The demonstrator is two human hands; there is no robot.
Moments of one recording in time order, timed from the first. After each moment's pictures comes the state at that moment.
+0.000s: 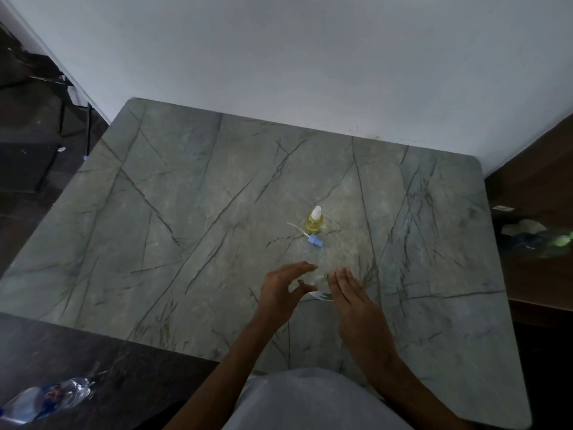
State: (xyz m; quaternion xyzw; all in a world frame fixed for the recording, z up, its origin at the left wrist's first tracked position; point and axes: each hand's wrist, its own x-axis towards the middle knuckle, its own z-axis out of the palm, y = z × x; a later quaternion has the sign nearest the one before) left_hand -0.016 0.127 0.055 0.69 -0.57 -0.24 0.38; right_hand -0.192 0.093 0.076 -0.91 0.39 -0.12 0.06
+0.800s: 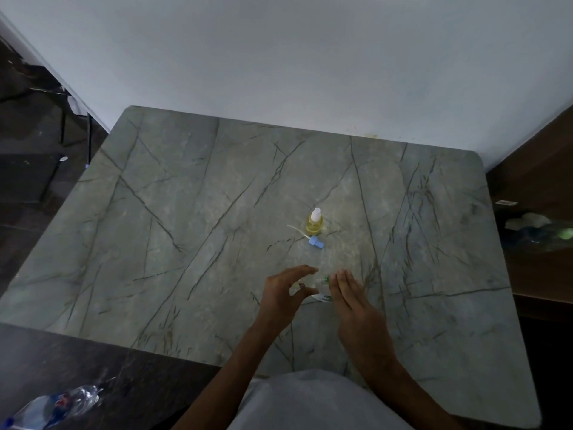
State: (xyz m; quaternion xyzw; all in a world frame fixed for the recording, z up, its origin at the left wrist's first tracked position) left_hand -0.014 0.126 0.052 0.69 -0.56 -0.24 0.39; right_hand -0.189 0.098 0.069 -0.90 0.40 -0.17 0.06
